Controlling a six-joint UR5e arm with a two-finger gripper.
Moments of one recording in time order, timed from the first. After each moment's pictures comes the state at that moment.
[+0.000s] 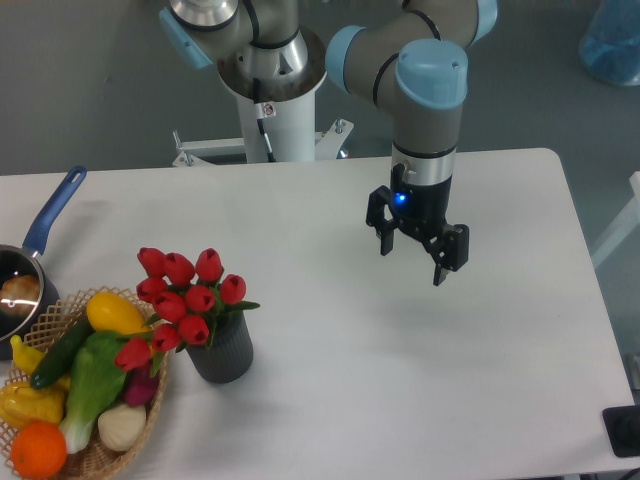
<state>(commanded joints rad) 2.65 -1.76 -1.83 -0.83 1.40 1.38</state>
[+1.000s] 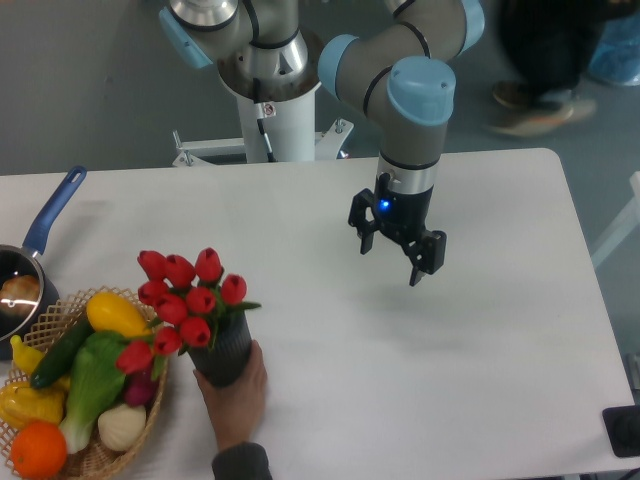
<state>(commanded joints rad) 2.64 -1.76 -1.91 -0.82 1.28 1.37</state>
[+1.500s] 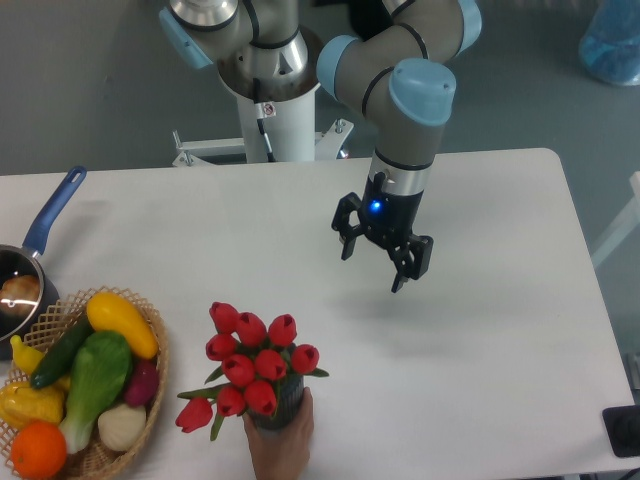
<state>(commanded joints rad) 2.64 -1.77 -1.88 -0.81 1.11 1.20</state>
